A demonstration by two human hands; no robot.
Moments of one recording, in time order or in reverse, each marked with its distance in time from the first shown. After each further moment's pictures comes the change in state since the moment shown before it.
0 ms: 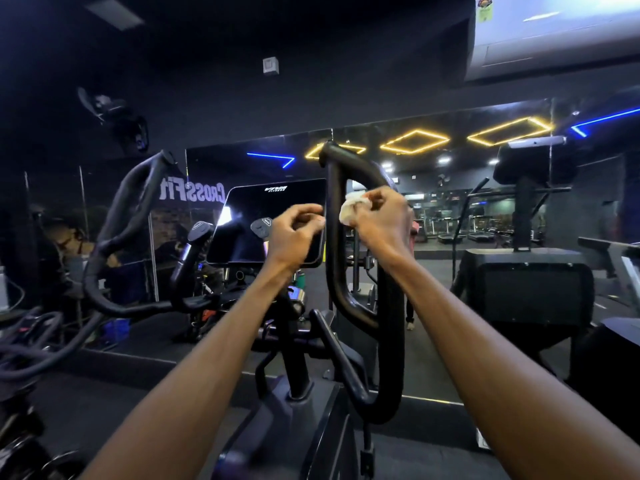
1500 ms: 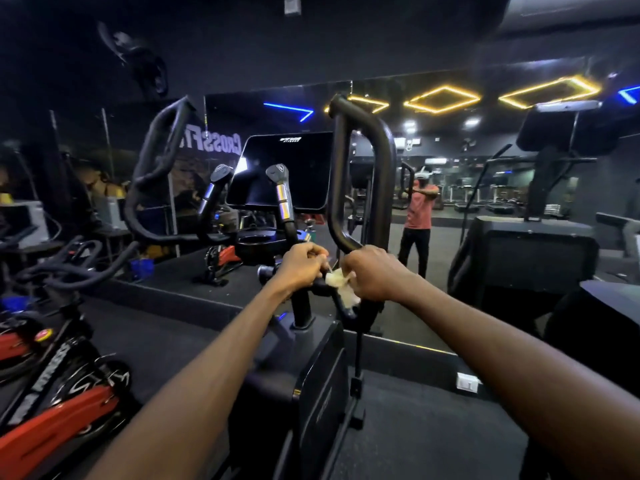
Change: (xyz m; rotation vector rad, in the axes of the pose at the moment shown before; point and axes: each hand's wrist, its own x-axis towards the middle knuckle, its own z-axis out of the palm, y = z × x) left_hand -0.150 -0.012 -0.003 0.366 -0.196 -0.499; right_hand -0.129 0.038 -0.068 -0.963 -0.918 -0.398
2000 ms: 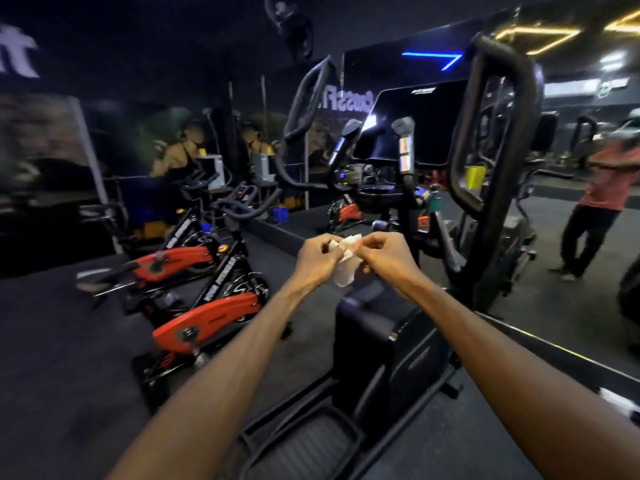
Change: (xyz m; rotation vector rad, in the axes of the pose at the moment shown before) left_hand -0.178 -0.055 -0.089 0.081 0.445 -0.131; right_hand -0.046 -0.157 0.034 1.338 -0.041 0.122
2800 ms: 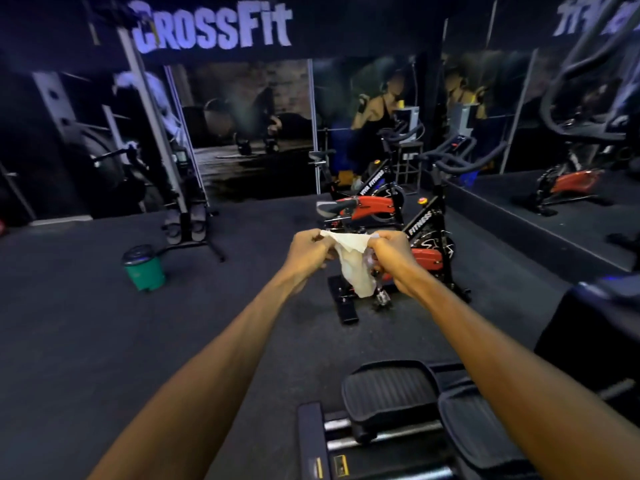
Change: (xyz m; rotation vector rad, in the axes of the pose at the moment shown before) left_hand -0.261 -0.087 -0.435 0.072 0.476 -0.419; right_hand -0.201 -0.137 0.413 0.239 -0.553 0.063
